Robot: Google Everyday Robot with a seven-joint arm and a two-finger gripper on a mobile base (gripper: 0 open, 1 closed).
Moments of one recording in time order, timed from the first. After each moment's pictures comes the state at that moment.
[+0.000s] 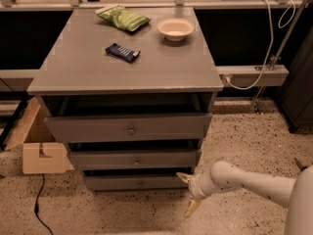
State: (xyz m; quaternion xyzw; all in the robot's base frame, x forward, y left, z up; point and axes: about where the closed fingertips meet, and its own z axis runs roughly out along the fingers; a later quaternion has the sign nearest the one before) arm 0.506 -0.113 0.323 -0.72 0.63 0.16 0.26
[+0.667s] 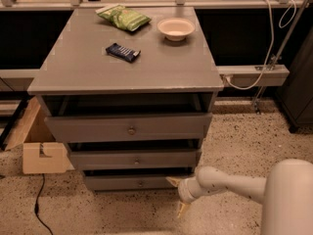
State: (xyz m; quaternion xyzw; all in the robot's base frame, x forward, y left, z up) arm 0.515 -0.078 0.262 -0.76 0.58 0.15 0.27
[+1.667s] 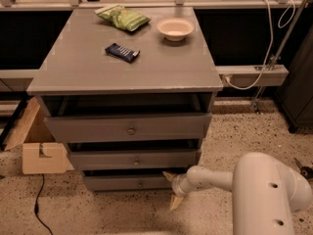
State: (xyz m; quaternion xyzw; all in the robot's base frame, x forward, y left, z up) arm 0.573 -0.061 0.200 -0.76 0.59 0.10 0.27
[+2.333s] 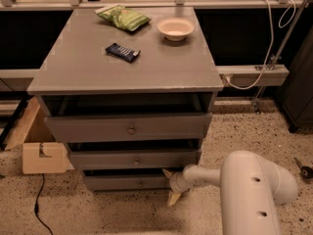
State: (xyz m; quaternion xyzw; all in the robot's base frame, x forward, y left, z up) arm 0.597 -0.057 0.178 -0.74 0.61 0.08 0.27
